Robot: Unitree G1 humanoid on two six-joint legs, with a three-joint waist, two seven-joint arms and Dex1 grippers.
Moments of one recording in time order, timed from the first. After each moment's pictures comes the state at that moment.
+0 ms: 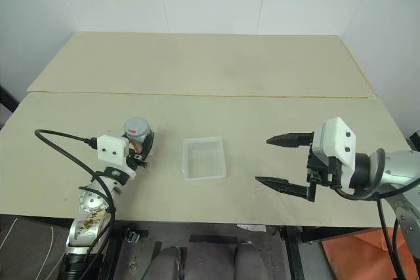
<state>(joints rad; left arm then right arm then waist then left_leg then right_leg) -0.07 0.23 0.09 -0.20 -0.08 0.07 -0.24 -0.05 -0.98 -0.37 -0.60 0.73 0.53 1.06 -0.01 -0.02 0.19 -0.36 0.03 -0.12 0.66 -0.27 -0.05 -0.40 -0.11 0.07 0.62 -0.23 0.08</state>
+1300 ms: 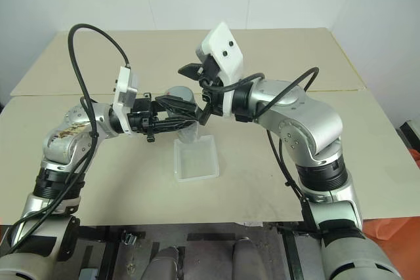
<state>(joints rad) -0.70 0.56 -0.04 0.02 -0.56 0.43 -1.18 -0.93 -0.44 0.15 -0.32 0.65 0.88 0.57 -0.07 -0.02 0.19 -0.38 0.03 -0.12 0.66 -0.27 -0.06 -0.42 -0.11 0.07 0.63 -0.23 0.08</state>
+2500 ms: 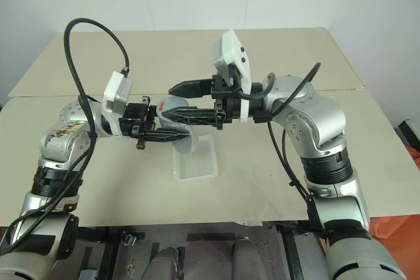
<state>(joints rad) -0.71 0.57 -0.02 0.05 -0.55 0.36 -1.40 -0.93 -0.49 0.13 -0.18 0.67 0.73 1.01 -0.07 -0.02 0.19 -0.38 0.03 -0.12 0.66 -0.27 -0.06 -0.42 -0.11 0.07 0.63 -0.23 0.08</state>
